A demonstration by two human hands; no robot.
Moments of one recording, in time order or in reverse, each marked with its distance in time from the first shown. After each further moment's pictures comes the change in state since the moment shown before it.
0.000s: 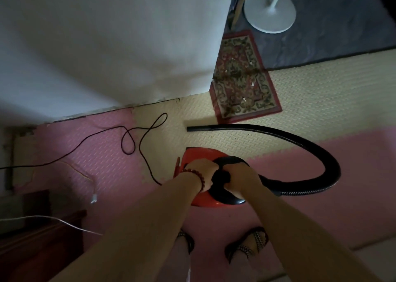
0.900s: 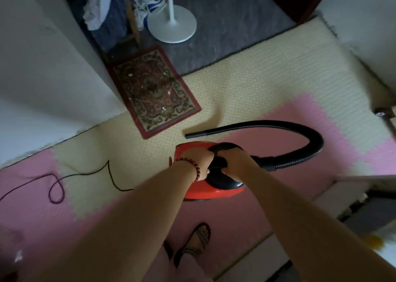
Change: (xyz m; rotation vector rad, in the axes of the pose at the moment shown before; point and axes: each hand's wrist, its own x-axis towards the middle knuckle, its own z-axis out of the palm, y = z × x) left_hand 0.131 0.353 -0.007 0.402 0.034 0.179; right_hand -0.122 0.346 -0.074 0.068 0.168 0.054
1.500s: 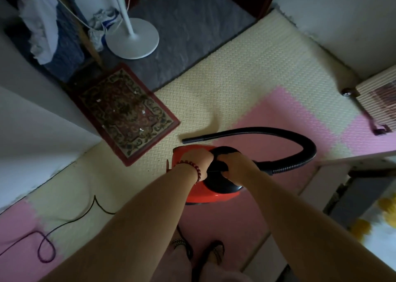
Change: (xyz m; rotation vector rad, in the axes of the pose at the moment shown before) left_hand 0.084 0.014 -0.063 0.116 -0.010 0.169; right_hand 0.020 0.056 -0.046 0.105 0.030 0.161
